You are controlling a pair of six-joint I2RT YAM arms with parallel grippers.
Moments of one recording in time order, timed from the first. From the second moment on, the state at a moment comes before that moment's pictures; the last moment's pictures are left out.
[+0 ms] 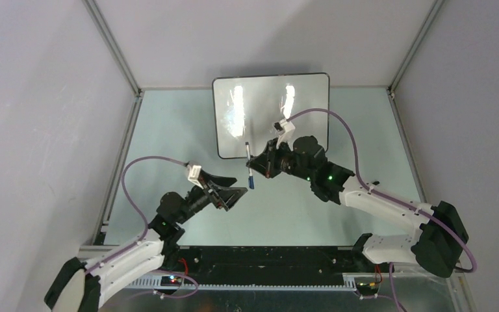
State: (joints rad) left arm -0.65 0.65 0.06 0.73 0.26 -0.69; right arm 0.85 1.24 0.90 0.10 -0.16 0.55
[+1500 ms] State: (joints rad) left arm -0.76 1.00 0.06 1.10 0.25 -0.60; right arm 0.90 1.29 0.89 0.17 -0.22 0.46
